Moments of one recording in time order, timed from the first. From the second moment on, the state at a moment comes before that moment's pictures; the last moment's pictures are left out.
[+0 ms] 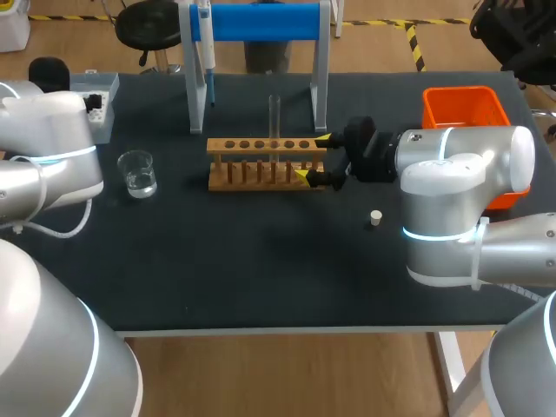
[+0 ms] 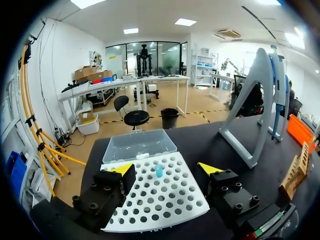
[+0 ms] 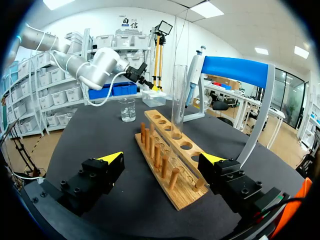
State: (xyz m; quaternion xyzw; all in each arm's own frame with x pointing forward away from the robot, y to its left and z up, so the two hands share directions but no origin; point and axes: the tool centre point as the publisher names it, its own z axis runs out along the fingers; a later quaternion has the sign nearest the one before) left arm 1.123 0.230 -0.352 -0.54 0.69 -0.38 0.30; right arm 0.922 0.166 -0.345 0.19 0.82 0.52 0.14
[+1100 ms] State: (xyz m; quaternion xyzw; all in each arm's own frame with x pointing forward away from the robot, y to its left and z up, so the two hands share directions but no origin) left arm 1.135 0.230 -0.357 -0.53 0.69 -0.38 0.30; right arm 0.922 0.166 -0.345 0.19 0.82 0.52 0.14
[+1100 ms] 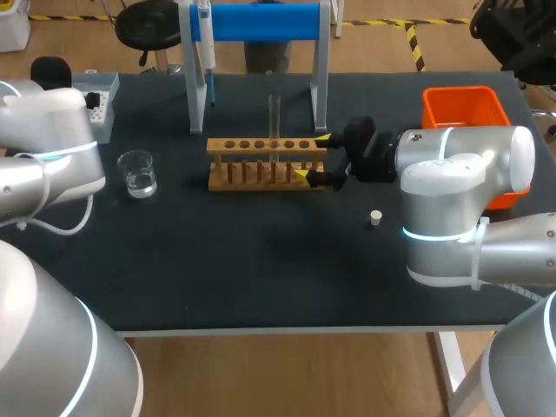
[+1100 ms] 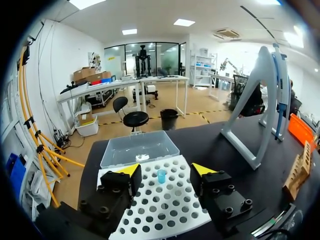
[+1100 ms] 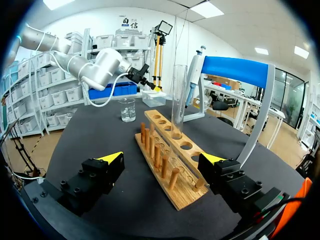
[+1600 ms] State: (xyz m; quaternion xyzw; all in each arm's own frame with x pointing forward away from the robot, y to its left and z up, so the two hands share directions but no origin) left arm 1.139 0.229 -0.358 -0.53 0.69 -0.38 0.30; right arm 0.922 0.166 -0.345 0.19 0.82 0.52 0.14
